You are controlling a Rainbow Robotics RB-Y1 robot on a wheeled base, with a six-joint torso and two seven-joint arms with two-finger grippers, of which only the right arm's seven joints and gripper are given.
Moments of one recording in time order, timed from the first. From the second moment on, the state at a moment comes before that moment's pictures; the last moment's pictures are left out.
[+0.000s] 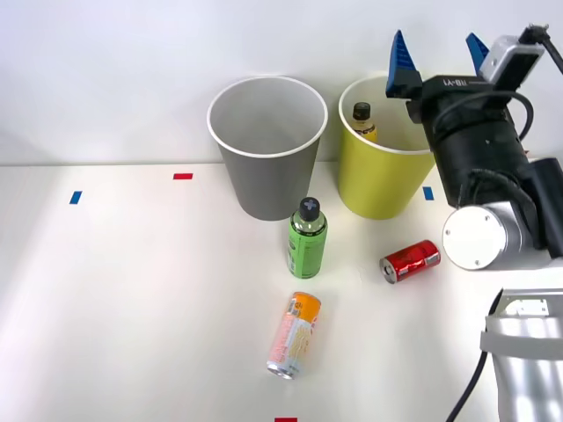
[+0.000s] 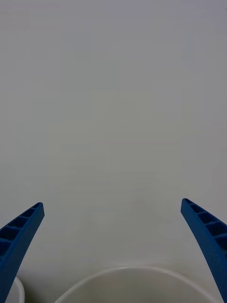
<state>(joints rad) -0.22 -0.07 -0.05 -1.92 -0.57 0.11 1.91</state>
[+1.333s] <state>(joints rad) 0.73 -0.06 0.22 -2.21 -0.40 -0.22 1.96</state>
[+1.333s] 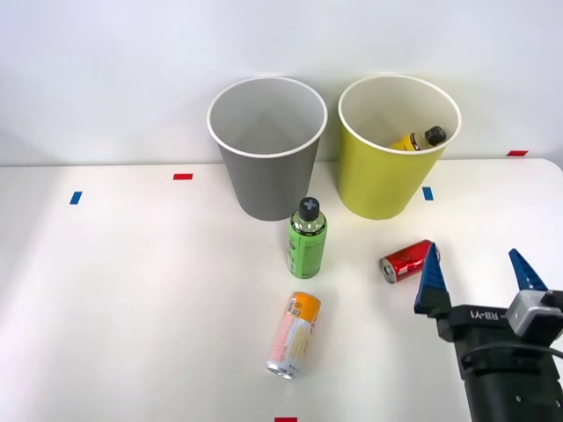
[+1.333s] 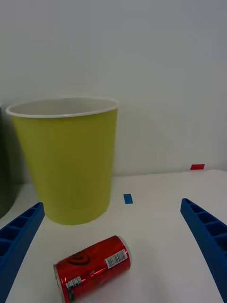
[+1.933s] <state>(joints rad) 0.83 -0.15 0.21 -2.21 -0.29 -0.23 1.95</state>
